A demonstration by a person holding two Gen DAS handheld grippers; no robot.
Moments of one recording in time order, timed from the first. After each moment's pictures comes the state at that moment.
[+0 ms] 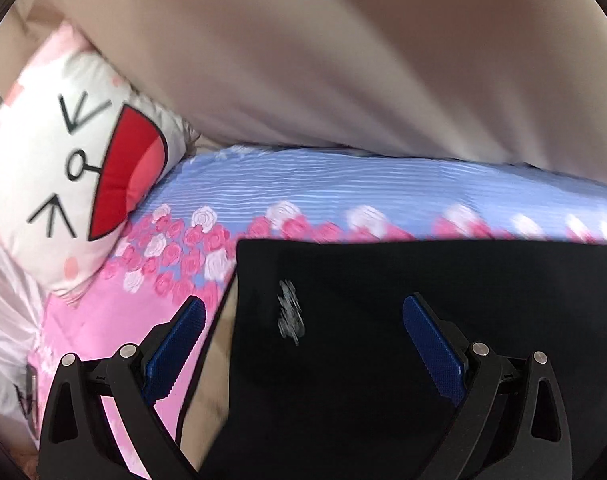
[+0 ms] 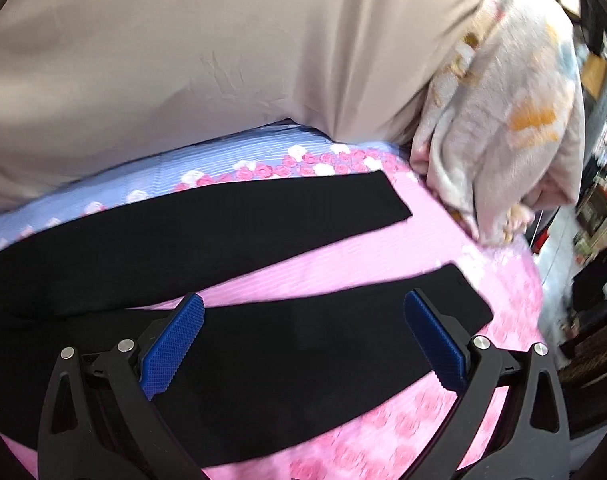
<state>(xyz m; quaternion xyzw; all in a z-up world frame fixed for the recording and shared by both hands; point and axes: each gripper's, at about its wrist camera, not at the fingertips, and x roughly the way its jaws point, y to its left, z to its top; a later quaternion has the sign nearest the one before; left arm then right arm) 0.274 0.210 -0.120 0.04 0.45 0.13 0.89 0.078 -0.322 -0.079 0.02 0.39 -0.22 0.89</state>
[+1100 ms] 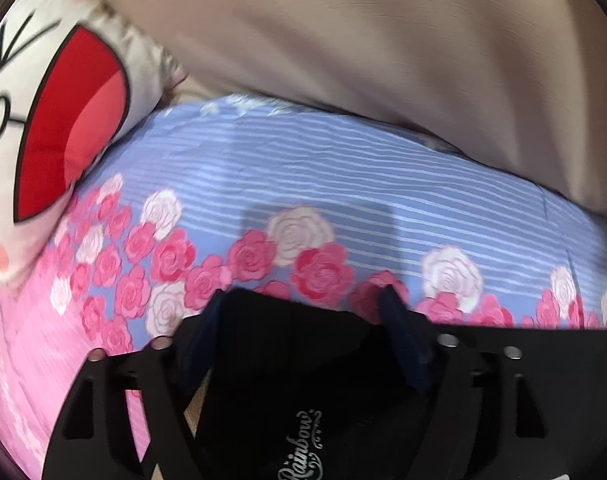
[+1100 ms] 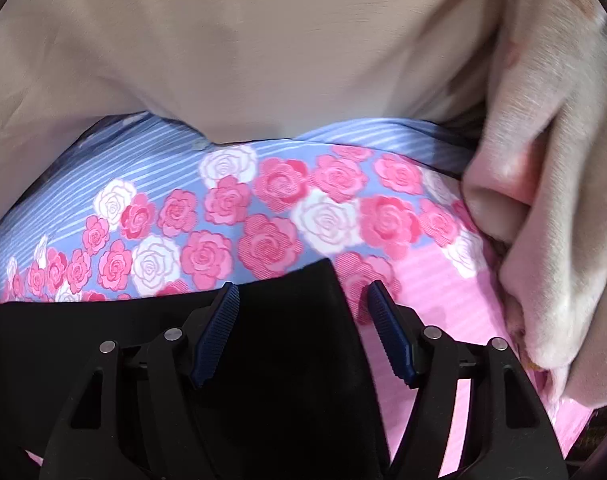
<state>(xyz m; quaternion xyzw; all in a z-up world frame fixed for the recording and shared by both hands) 0.365 0.262 -0.194 -0.06 0.48 0.15 0.86 0.298 -0.603 -0.209 0.10 0.48 -0.14 0.86</state>
